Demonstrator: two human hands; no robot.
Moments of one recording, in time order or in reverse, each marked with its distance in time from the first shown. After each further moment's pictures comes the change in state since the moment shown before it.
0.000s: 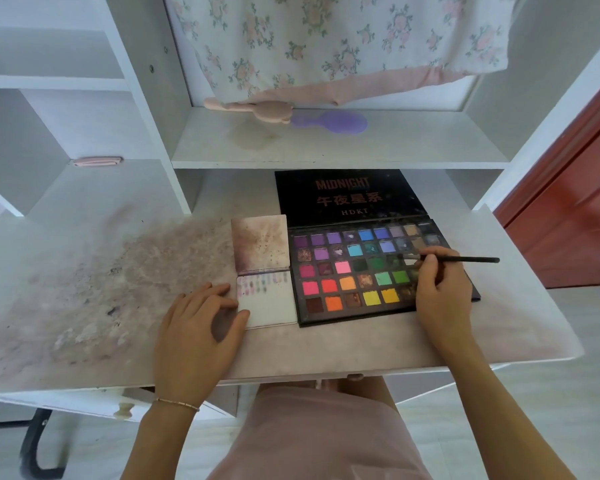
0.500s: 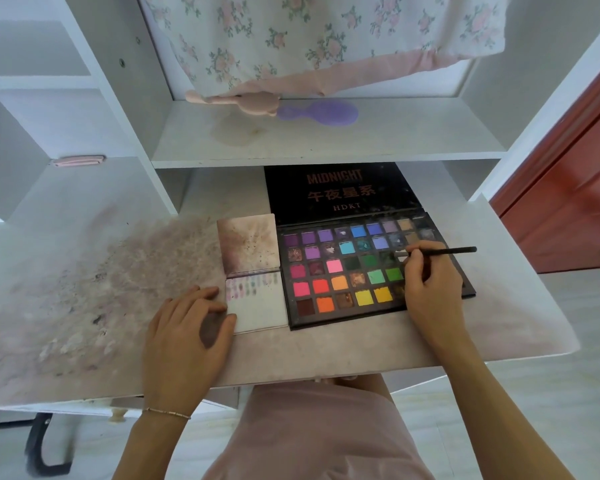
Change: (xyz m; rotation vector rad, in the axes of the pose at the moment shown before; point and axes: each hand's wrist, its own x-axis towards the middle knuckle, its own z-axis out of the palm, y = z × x) left_hand 0.002 0.004 0.000 0.057 0.011 0.000; right_hand 0.008 0.013 0.000 -0.148 -0.060 -0.029
